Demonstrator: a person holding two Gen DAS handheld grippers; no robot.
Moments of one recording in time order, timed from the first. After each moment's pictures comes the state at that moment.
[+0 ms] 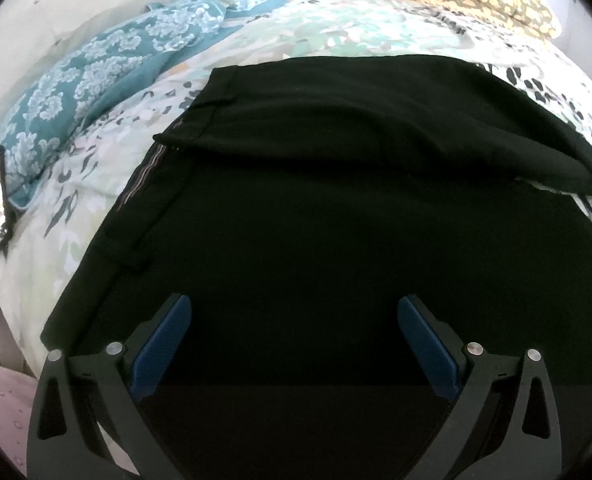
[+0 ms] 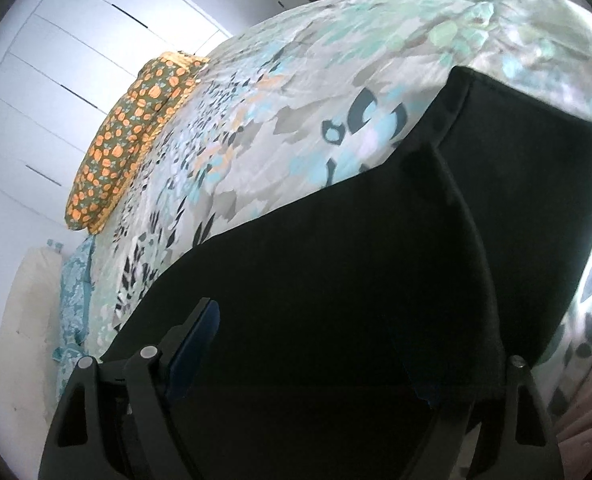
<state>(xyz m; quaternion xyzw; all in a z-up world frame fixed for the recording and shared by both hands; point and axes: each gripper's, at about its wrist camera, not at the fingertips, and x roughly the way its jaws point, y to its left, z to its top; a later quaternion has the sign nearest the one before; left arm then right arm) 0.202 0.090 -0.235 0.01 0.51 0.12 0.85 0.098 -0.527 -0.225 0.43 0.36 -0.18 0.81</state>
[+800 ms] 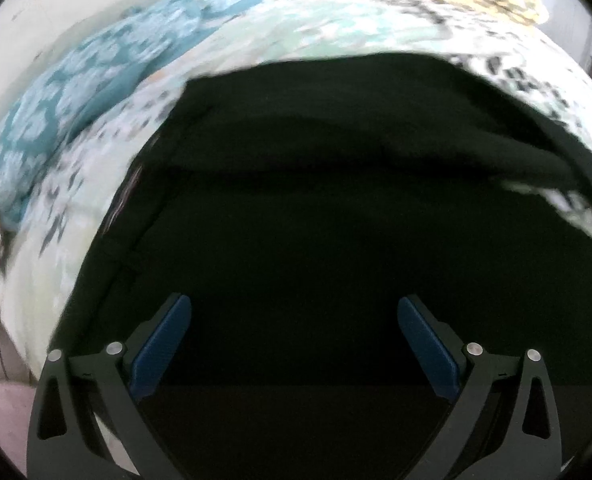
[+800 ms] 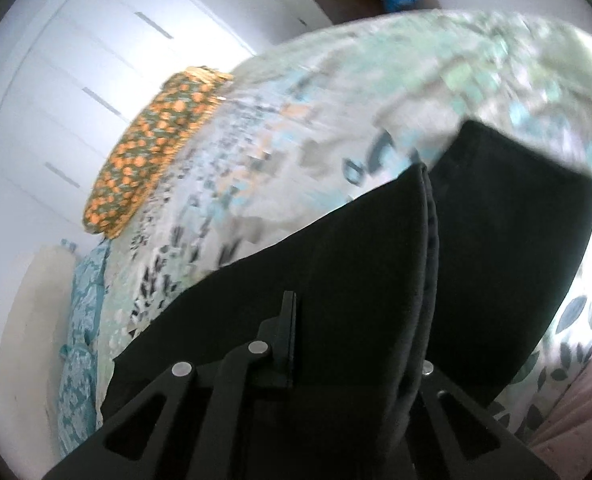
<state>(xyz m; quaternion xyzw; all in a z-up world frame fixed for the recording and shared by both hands) 0.220 0.066 -0.214 0.03 0.52 0.08 0.85 0.083 -0.525 -0.182 0.39 0.32 -0.15 0.85</state>
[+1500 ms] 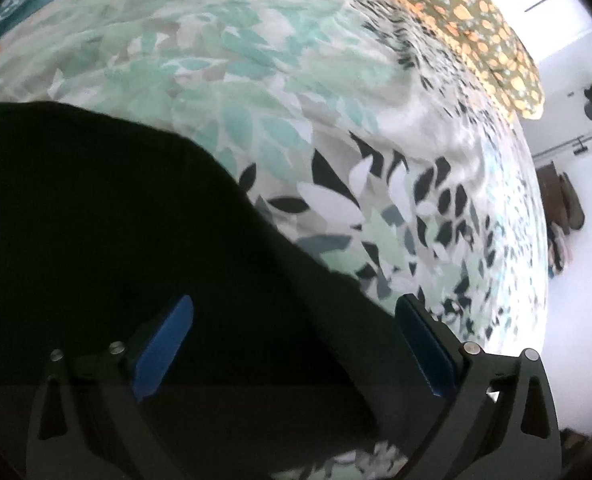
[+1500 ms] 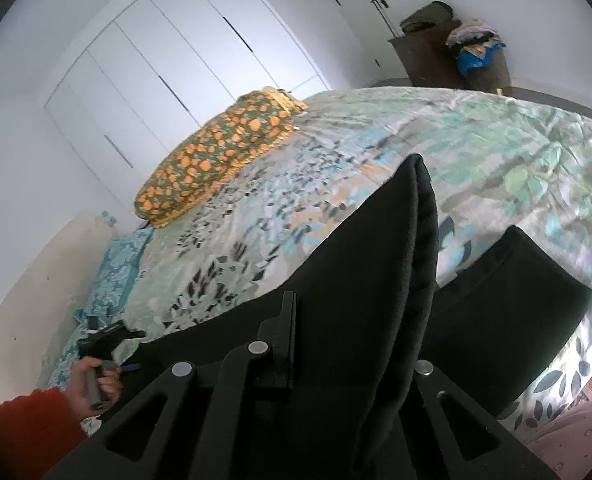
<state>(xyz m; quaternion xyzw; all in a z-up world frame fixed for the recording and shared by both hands) 0.431 0.006 -0.217 -0.25 0.58 -0.02 0.77 0.070 -0.505 -0.112 0.32 0.26 -0.08 0.91</state>
